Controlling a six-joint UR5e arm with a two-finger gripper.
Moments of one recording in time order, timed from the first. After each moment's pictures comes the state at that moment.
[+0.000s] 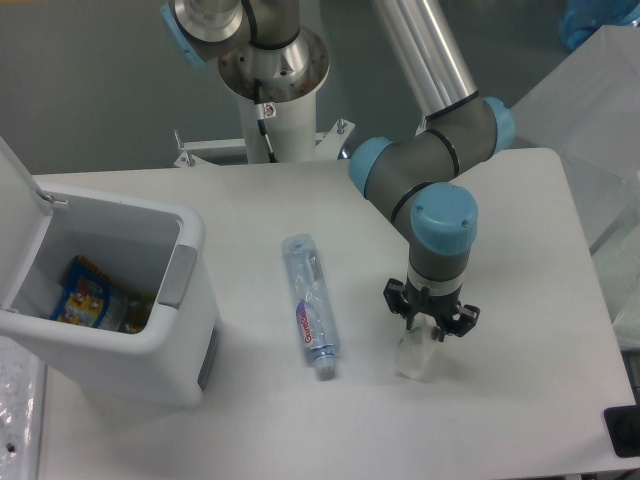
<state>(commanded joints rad) 2.59 -2.09 -1.63 -0.84 1.57 1.01</state>
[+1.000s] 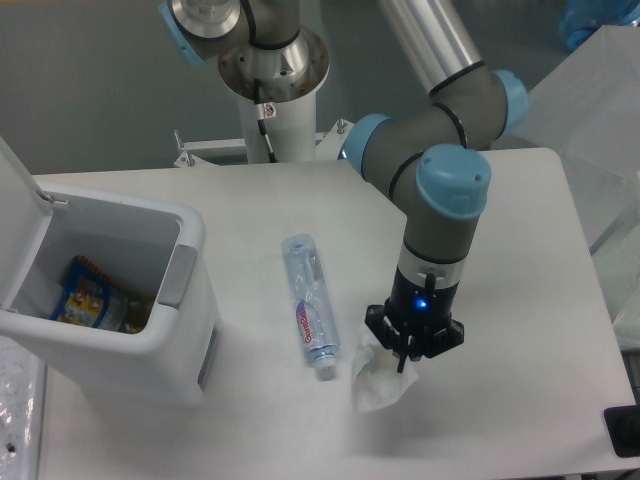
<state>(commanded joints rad) 2.56 -2.00 -1.49 -0.84 1.10 0.60</state>
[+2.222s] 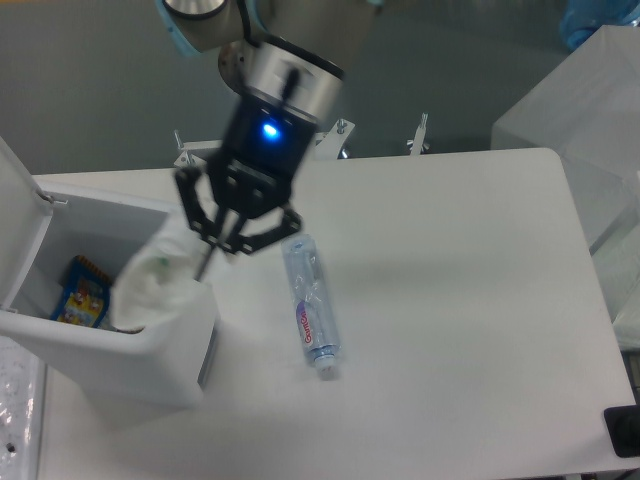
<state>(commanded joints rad) 2.35 -1.66 -1.55 -0.84 0.83 0.37</state>
